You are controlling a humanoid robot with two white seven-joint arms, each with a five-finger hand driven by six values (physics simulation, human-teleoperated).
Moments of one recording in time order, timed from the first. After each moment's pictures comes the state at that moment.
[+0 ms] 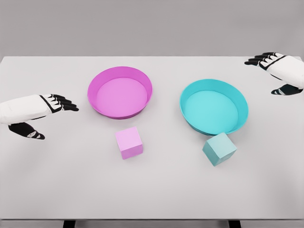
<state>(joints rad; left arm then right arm) -0.33 1.10 -0.47 -1.61 -0.14 -0.61 -0.45 -0.53 -0.90 0.43 -1.26 0.49 -0.61 0.21</state>
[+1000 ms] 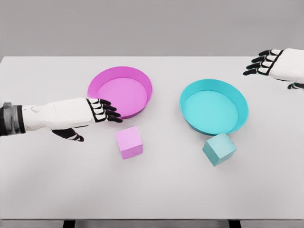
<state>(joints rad) -0.50 0.94 -0.63 -1.76 -0.25 -0.61 -0.47 -1.11 -1.23 1.14 -1.53 0.42 -0.61 0.22</state>
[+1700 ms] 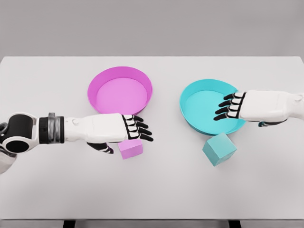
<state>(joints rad) -0.50 0.74 -0.68 -1.76 -0.37 -0.61 -0.54 -1.22 -1.24 1.47 -1.73 0.34 -0.61 0.23</state>
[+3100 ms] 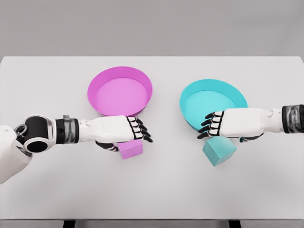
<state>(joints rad) -0.52 0.65 -0.74 -1.65 -0.53 -0.57 -0.53 -1.12 -1.12 1.47 -1.69 0.37 -0.61 0.24</state>
